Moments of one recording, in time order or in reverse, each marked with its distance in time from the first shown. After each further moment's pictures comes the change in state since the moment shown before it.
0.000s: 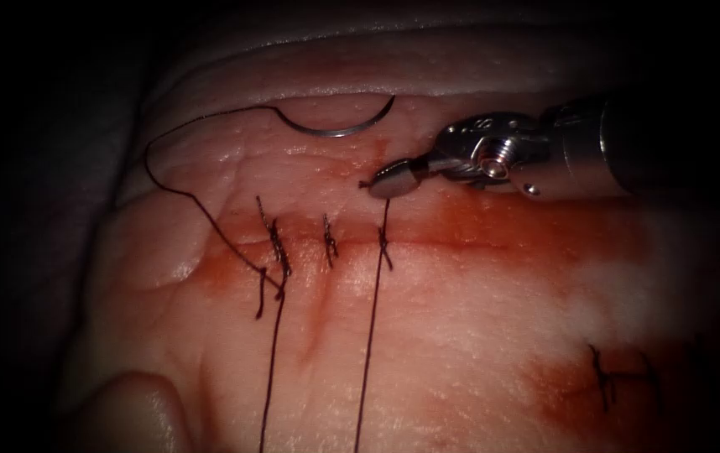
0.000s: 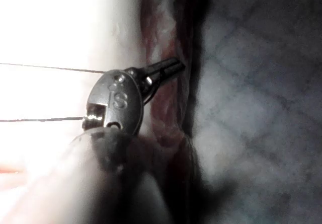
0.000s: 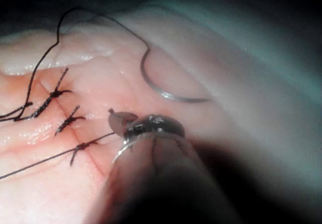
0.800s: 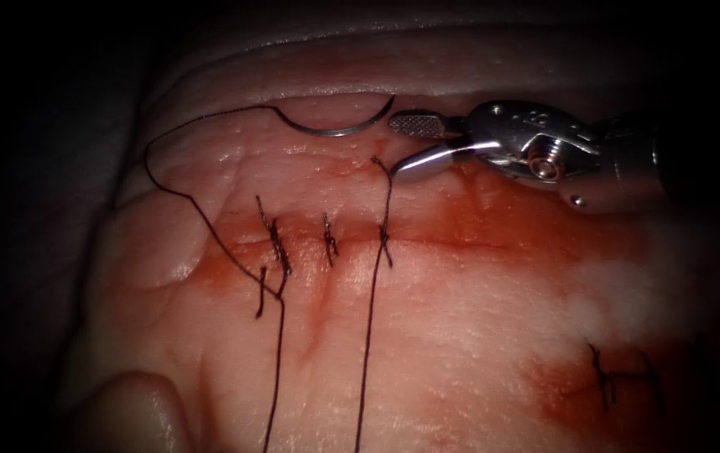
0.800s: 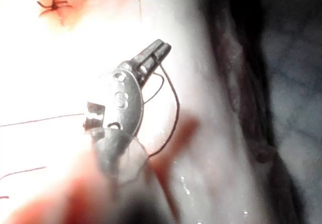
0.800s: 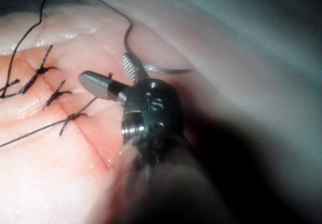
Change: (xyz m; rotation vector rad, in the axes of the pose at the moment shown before) right arm 0.000 0.000 -0.005 0.057 0.295 -0.175; left arm 0.013 -0.008 -0.016 0.400 -0.092 0.197
